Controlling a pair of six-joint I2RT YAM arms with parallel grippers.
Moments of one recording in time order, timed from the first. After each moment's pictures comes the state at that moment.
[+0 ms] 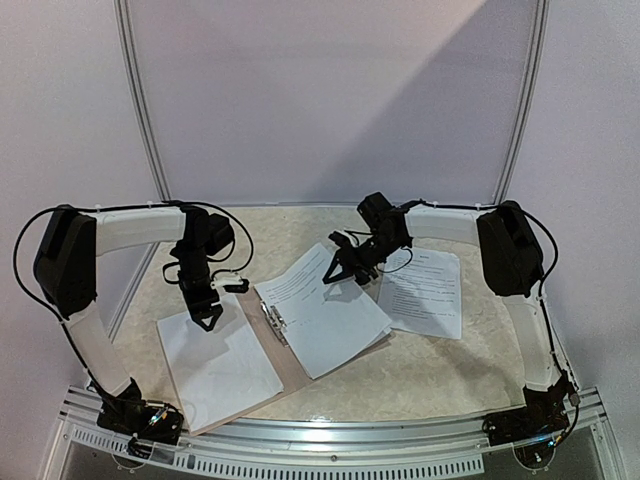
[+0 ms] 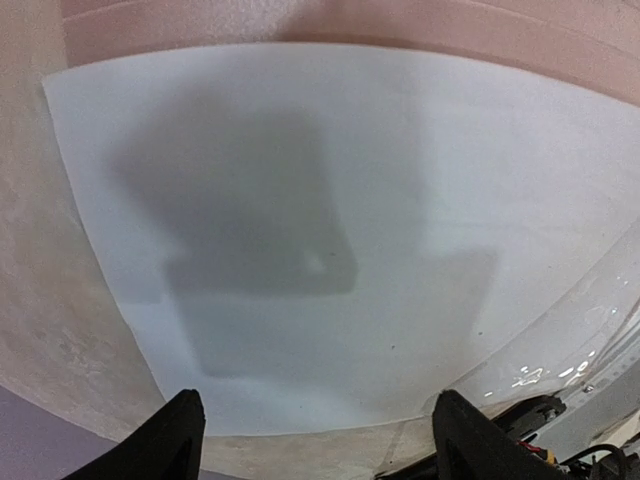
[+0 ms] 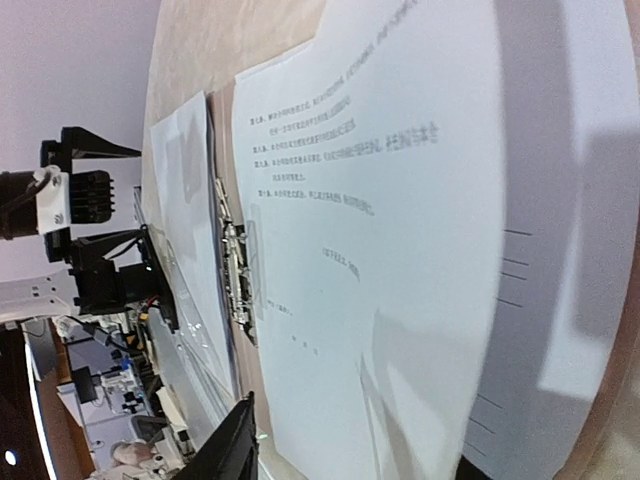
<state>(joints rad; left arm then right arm) -0.45 1.78 1.25 -1.20 -0.04 0.55 0.62 2.34 1.85 -0.67 -0.84 0.40</state>
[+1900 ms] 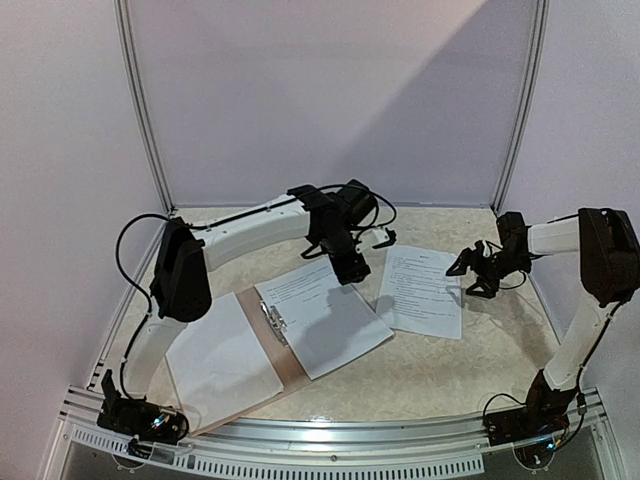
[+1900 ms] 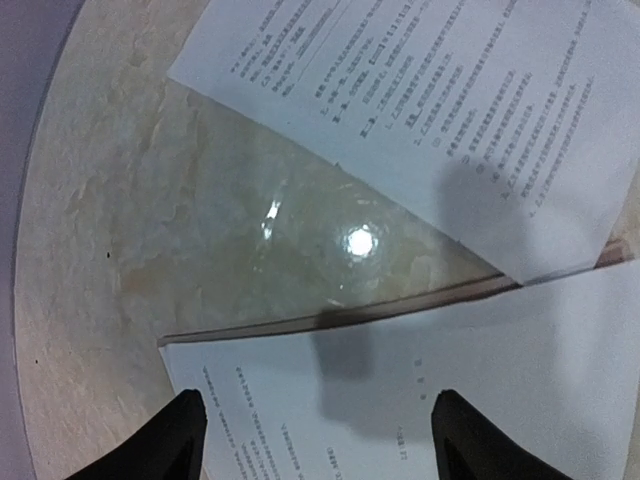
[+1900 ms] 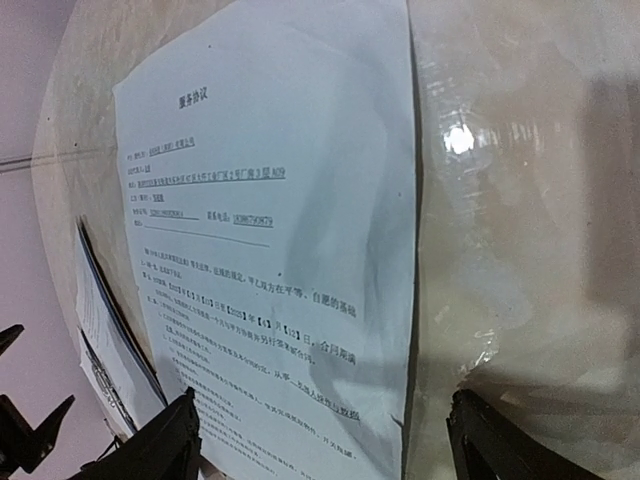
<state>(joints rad) -0.90 2.42 2.30 -0.97 -0.10 0.43 -0.01 1.80 1.01 -0.40 -0.54 0.47</state>
